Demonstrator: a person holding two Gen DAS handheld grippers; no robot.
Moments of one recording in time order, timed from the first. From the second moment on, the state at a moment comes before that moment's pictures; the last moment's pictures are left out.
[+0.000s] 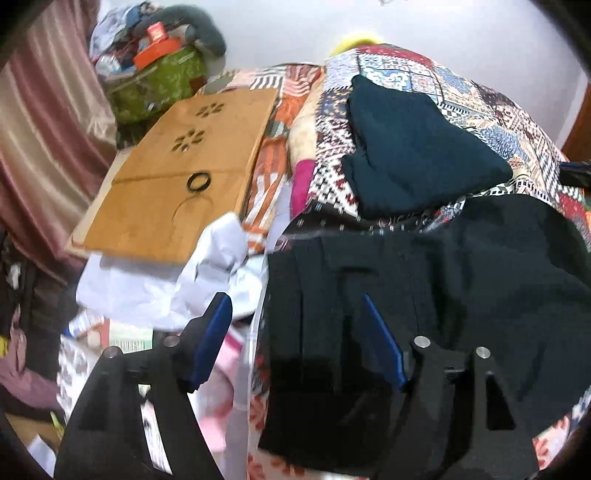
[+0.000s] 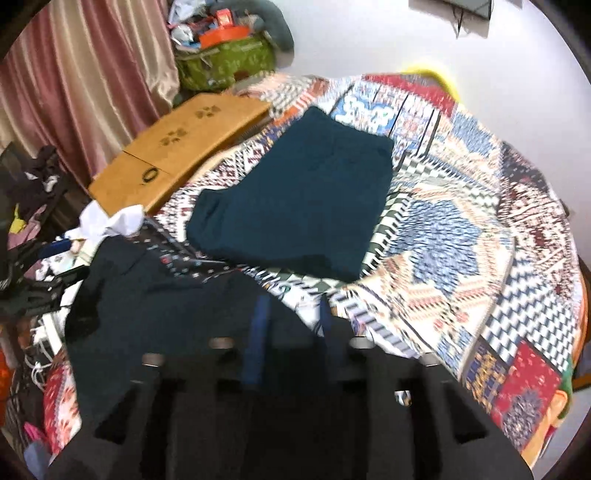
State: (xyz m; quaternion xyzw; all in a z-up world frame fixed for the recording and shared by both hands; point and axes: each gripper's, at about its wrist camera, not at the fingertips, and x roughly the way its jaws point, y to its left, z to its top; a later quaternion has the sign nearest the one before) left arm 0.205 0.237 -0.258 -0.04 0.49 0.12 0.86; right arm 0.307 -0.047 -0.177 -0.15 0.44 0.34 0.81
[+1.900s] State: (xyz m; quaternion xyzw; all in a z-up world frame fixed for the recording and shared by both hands) left arm 0.108 0.167 -0.269 0.04 0.46 0.12 0.88; right arm 0.142 0.004 -0.215 -0.18 0.45 0.51 0.71
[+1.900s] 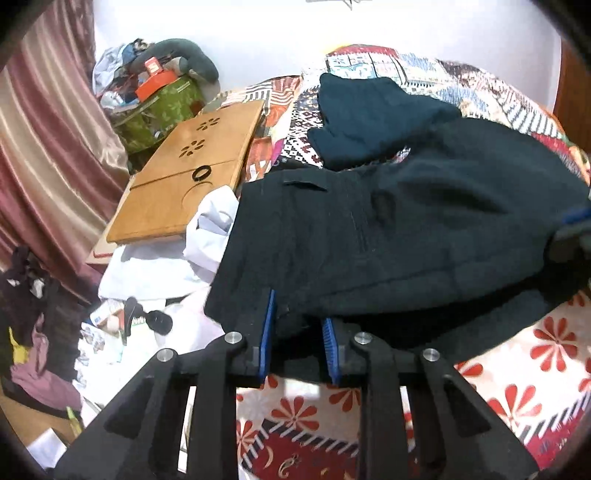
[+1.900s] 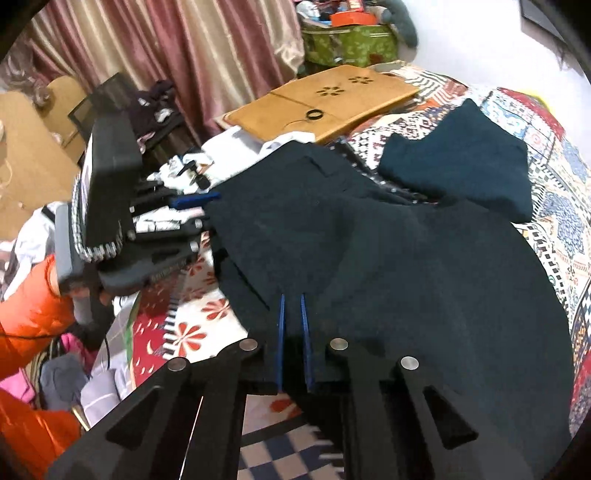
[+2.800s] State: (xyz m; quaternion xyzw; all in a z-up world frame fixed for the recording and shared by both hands) left arm 0.137 0.183 -0.317 -0.08 0.55 0.09 0.82; right arm 0.186 -0.094 -0.237 -0.10 0.48 0.36 0.79
